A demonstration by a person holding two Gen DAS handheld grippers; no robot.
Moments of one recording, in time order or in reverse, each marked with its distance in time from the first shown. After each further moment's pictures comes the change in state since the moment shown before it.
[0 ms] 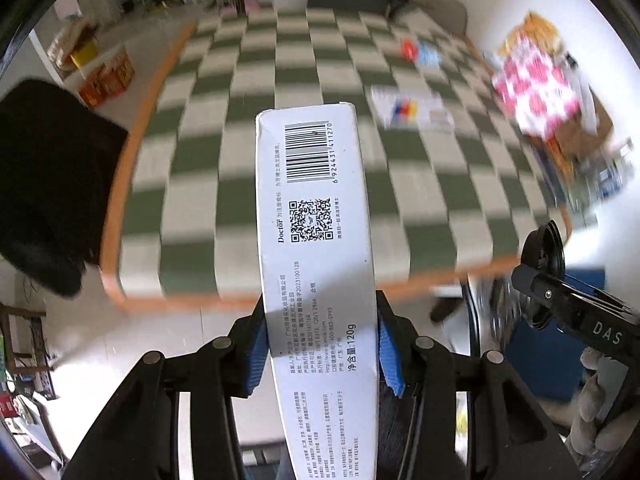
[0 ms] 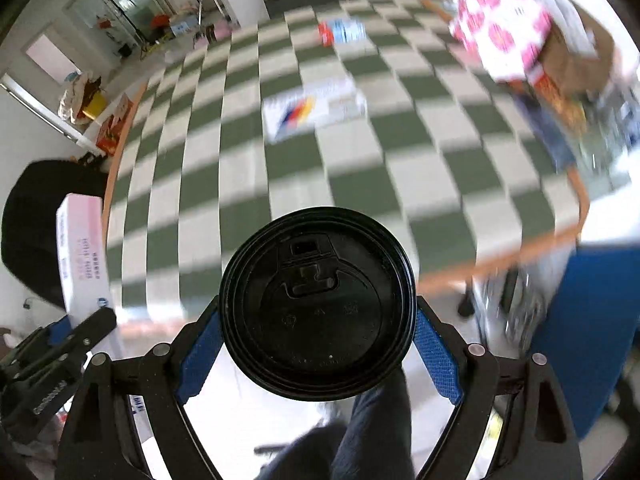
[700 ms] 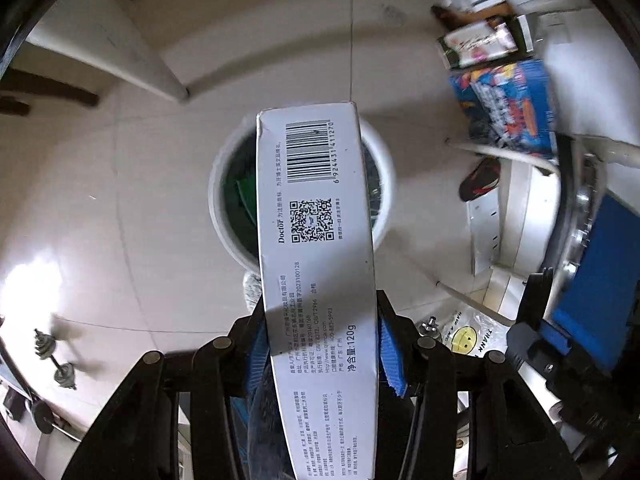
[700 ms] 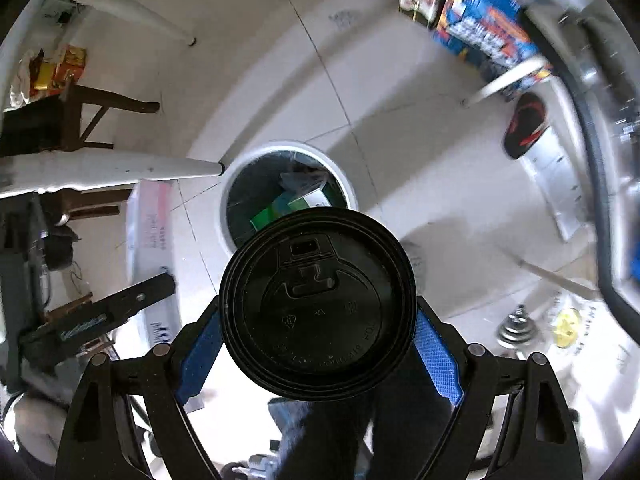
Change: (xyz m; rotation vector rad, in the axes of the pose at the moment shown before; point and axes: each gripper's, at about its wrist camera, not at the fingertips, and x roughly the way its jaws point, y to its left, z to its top) left arm 0.398 0.034 -0.155 -0.154 0.562 -0.149; right arm 0.344 -0.092 -0.211 0.147 0.396 0.043
